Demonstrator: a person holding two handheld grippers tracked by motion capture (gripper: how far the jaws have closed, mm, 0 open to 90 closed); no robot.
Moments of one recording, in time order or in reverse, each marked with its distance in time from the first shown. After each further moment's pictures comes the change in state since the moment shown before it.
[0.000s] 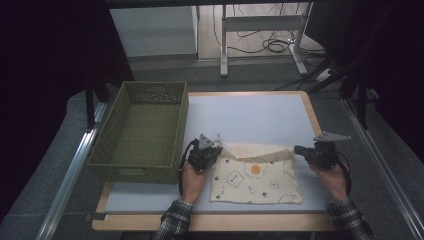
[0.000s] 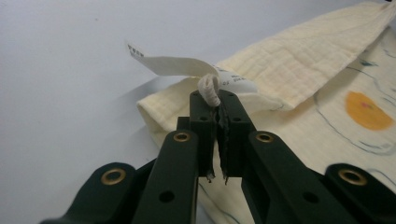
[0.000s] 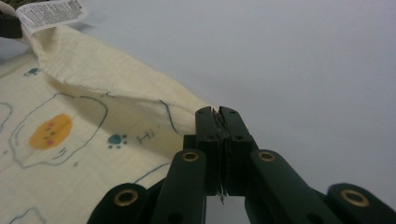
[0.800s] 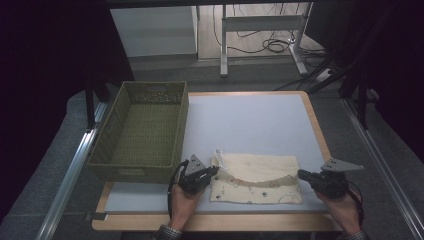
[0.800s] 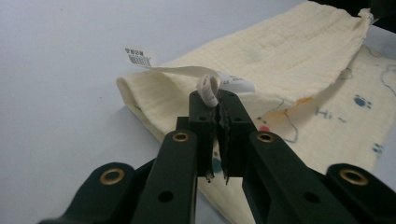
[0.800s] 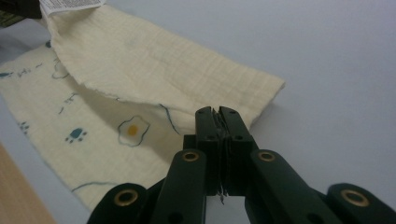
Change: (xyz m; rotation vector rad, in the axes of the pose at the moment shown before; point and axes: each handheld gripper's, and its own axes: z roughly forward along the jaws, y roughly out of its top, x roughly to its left) left arm -0.028 -0.042 -0.055 -0.066 -0.096 0.024; right arm 0.049 -0.047 -0.052 -0.012 0.054 -0.052
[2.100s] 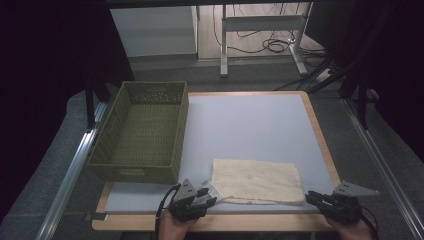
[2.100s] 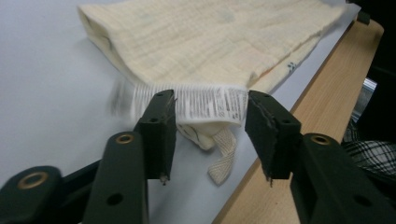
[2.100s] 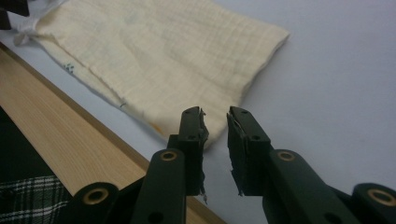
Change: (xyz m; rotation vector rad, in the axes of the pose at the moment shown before) left arm -0.027 -0.039 -0.046 0.060 -0.100 -0.034; right arm 0.018 -0.045 -0.039 0.027 0.022 0.063
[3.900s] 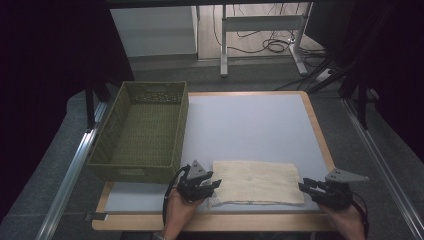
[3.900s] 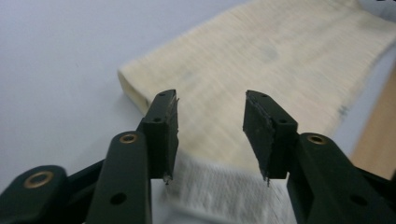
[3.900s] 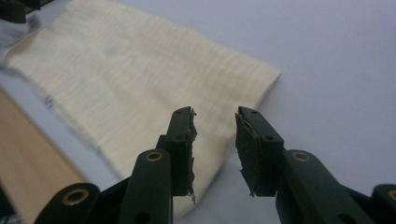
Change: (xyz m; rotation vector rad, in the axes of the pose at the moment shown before) left arm 0.020 0.053 0.039 0.084 0.087 0.036; right arm -0.011 0.030 0.028 -0.013 -0.018 -0.014
